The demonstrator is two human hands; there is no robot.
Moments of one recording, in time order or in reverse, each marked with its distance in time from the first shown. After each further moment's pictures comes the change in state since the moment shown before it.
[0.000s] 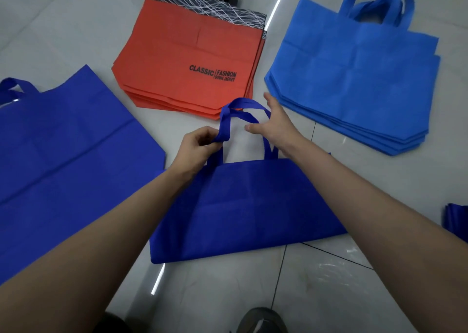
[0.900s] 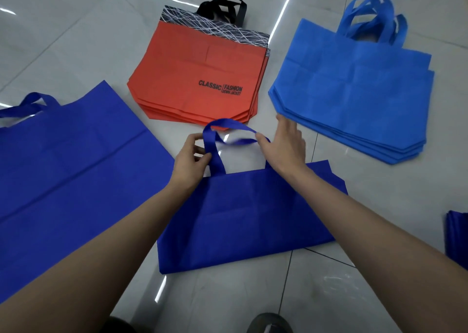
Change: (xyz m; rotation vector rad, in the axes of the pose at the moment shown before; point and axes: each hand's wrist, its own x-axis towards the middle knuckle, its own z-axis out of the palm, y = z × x) left_hand -0.015 -0.007 -0.022 0.214 0.142 -0.067; right_hand -0.017 0.013 0.015 -0.612 0.318 -0.051
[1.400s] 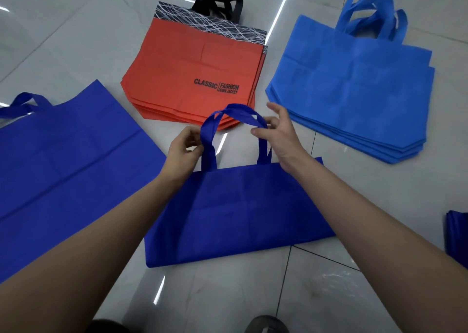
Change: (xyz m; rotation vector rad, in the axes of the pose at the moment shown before) left_hand 0.018 0.006 -0.003 -0.114 0.018 0.150; right_hand 0.007 -0.008 -0.018 0.989 -0.243 0.096
